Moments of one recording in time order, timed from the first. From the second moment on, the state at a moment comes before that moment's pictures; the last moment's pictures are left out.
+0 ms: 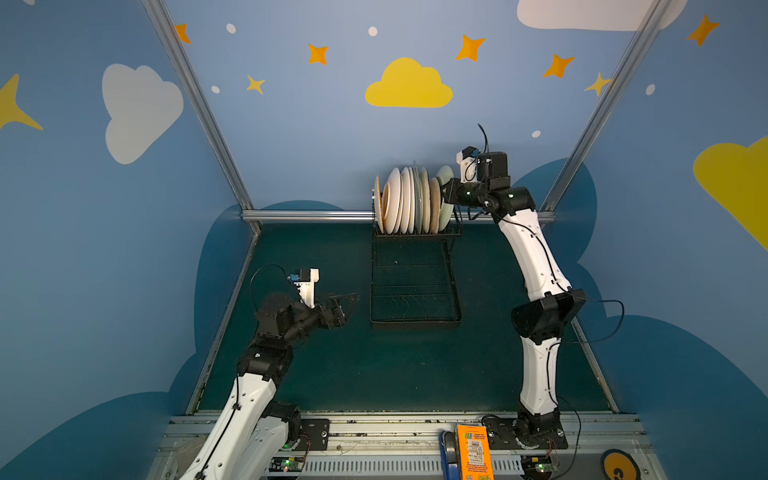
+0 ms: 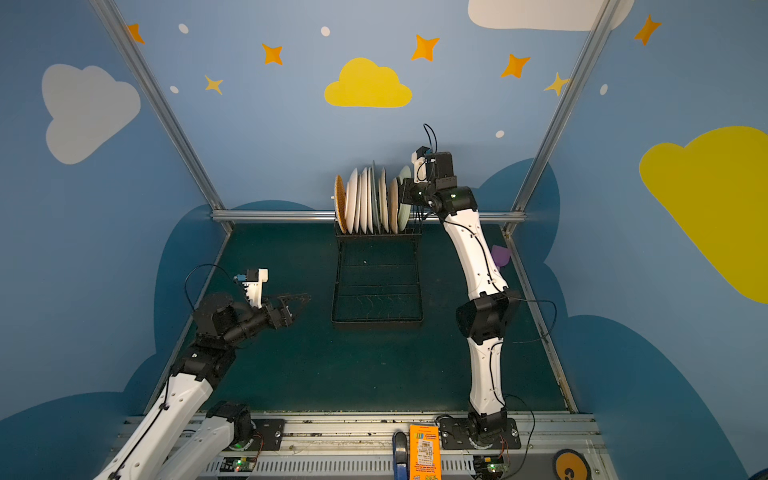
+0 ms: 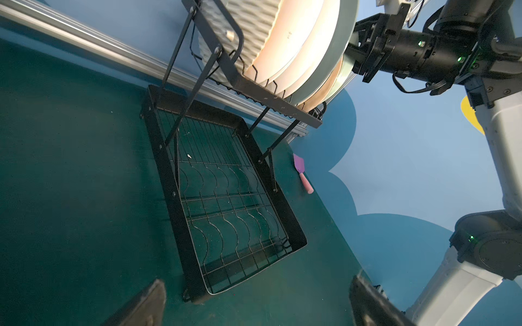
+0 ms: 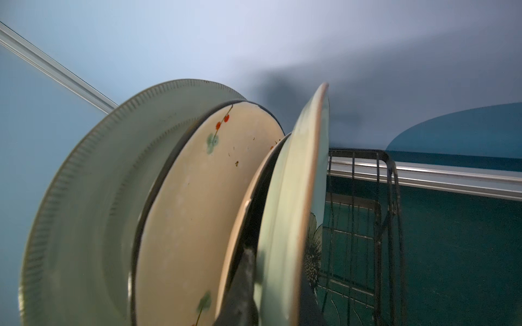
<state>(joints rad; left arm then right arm) -0.15 0.75 0.56 -0.10 0.57 -0.52 0.33 2.15 2.51 -0.84 -0.27 0.32</state>
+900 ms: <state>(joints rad) -0.23 0.84 0.67 -0.11 0.50 -0.61 0.33 2.17 2.54 -0.84 -0.27 0.32</state>
